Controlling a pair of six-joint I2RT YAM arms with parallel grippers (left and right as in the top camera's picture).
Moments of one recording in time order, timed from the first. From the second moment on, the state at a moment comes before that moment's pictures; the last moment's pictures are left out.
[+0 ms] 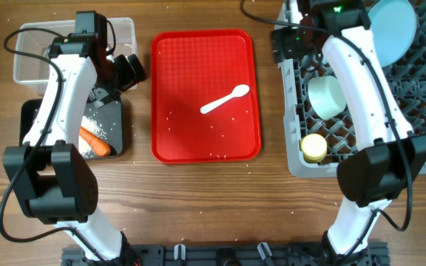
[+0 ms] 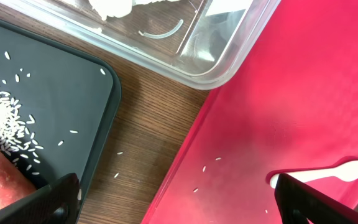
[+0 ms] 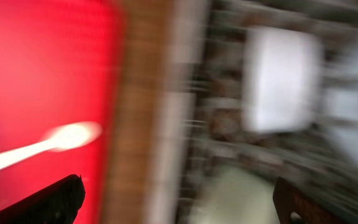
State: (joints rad) left arm 0.01 1.89 1.61 -1.06 0.12 -0.51; right arm 0.25 2.01 2.03 -1.17 0.04 -0.03
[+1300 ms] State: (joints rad) left arm 0.01 1.89 1.61 -1.06 0.12 -0.51; right arm 0.46 2.25 1.58 -0.42 -0.03 0.31
